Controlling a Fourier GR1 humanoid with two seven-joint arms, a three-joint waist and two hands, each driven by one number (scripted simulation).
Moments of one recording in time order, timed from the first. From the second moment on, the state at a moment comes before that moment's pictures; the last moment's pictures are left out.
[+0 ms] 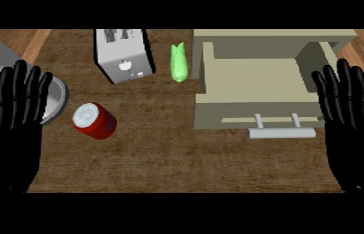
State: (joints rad) left arm -0.01 0.08 0.02 -2.10 -0.01 0.01 0.01; right arm -0.03 -0.09 0.04 -2.10 -0.02 0.00 0.01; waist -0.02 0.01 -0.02
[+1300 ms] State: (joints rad) left arm 0.04 0.01 0.03 -2.11 -0.31 0.50 0.48; right arm 0.09 -0.09 -0.11 -2.07 -0.05 -0.03 0.18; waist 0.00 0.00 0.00
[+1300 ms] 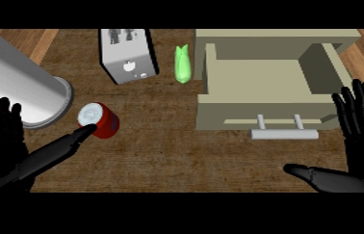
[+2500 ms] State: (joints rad) left arm 0.02 0.00 -0.02 -1.53 -0.03 0.71 -0.01; right arm 0.16 -0.10 -0.20 -2.13 -0.11 0.05 0.17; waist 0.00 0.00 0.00
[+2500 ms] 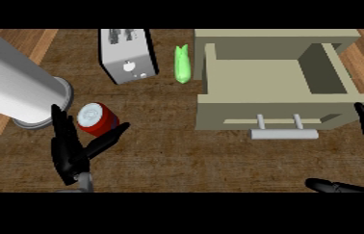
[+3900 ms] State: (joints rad) left arm -0.22 0.05 0.26 -0.78 0.32 0.50 -0.55; right arm 0.12 -0.10 -0.29 -2.22 -0.15 0.09 0.29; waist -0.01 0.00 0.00
